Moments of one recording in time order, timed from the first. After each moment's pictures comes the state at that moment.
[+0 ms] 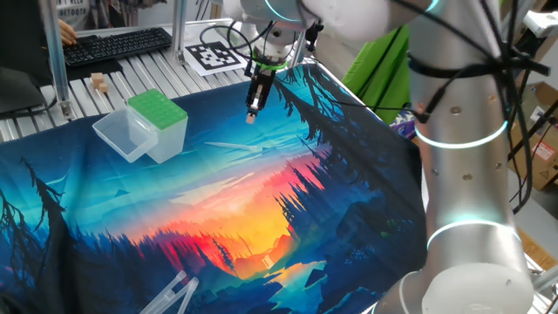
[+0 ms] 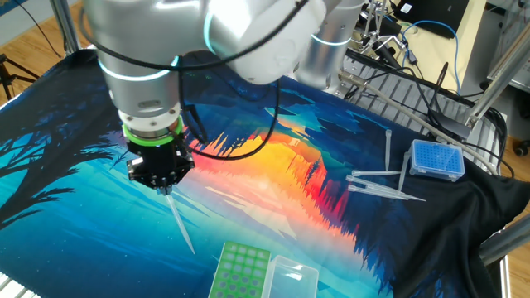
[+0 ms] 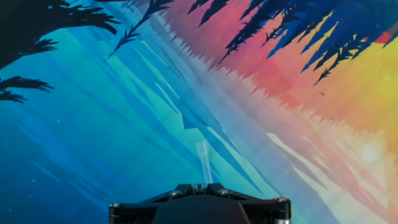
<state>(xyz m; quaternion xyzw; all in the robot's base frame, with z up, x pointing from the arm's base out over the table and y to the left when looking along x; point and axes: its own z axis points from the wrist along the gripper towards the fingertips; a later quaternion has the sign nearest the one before) 0.628 -0.079 0.093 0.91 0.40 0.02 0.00</state>
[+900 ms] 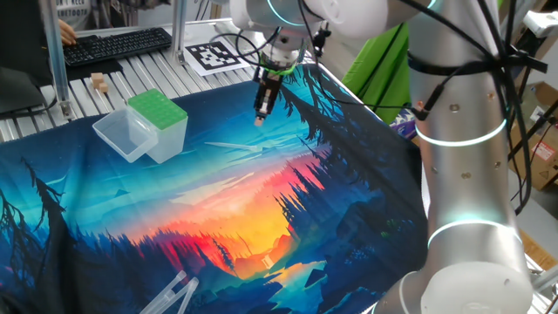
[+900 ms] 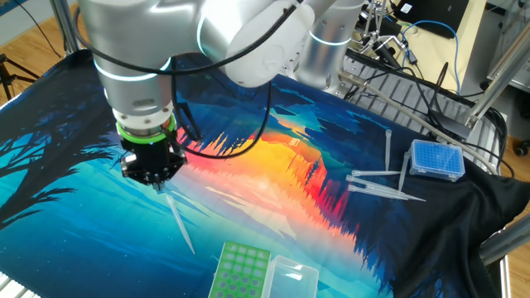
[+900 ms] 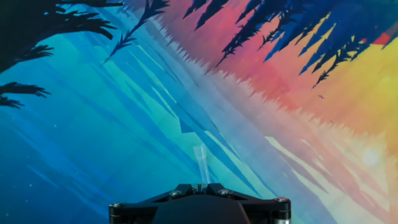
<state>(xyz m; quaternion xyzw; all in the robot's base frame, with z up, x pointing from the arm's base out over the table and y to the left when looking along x) 0.622 -0.110 0.082 0.90 0.43 0.02 0.00</state>
